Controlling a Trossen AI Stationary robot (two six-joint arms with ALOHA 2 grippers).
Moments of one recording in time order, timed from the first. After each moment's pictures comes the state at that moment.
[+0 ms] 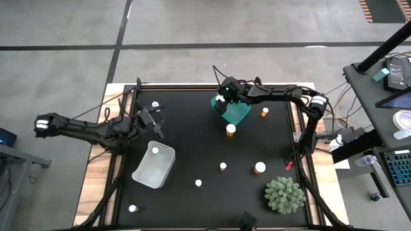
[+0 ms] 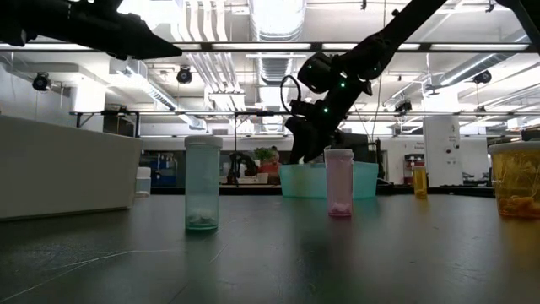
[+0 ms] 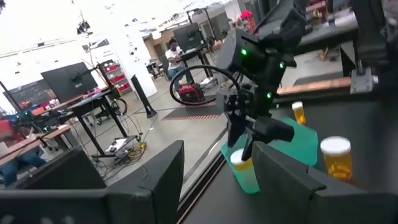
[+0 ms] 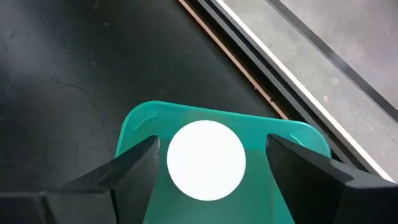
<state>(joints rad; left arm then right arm) -0.06 0.66 0.34 0.38 -0.70 0.36 -0.51 1.85 1.21 -0.16 0.11 0.02</state>
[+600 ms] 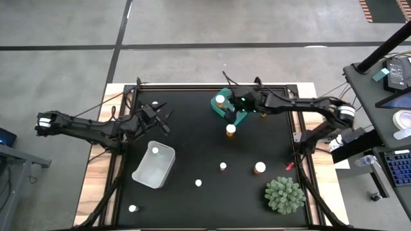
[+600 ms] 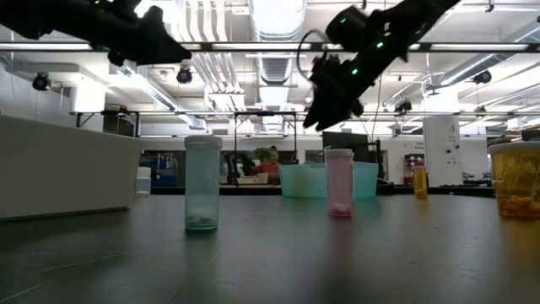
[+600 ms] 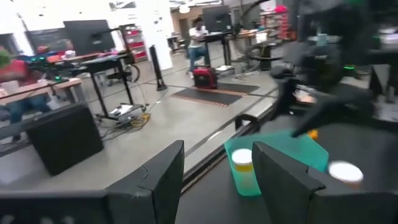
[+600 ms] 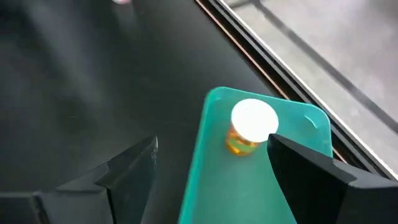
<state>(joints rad) -0.05 0.80 0.43 0.37 -0.81 0.11 -0.38 1.49 0.97 -0.15 0.11 0.05</state>
